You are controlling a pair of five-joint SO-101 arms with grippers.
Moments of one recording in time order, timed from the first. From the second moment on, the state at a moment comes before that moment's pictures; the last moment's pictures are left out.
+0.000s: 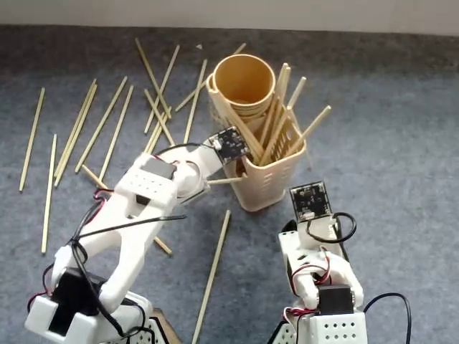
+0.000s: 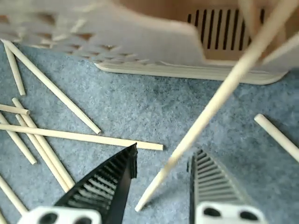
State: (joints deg) left arm 13.4 -10.5 40.7 42.6 -36.2; right arm -10.3 -100.0 93.8 56.7 11.9
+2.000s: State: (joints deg) left arm 5.5 -13.0 7.3 79.2 -38.5; right arm -10.3 -100.0 93.8 56.7 11.9
